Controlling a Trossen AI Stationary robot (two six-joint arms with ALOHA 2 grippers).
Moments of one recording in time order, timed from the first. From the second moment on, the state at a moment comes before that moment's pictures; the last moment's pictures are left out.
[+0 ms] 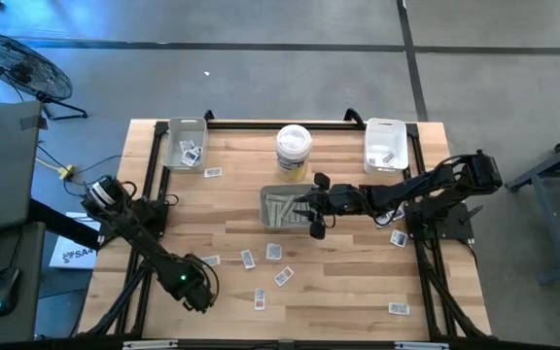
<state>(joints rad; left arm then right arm) -0.83 1.74 0.95 -0.93 0.37 -1.64 0.04 1.54 0.66 0.48 0.15 0.02</state>
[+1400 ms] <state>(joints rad) -0.82 1.74 1.02 -1.15 0.24 -1.33 0.04 1.54 0.66 0.47 0.10 0.03</state>
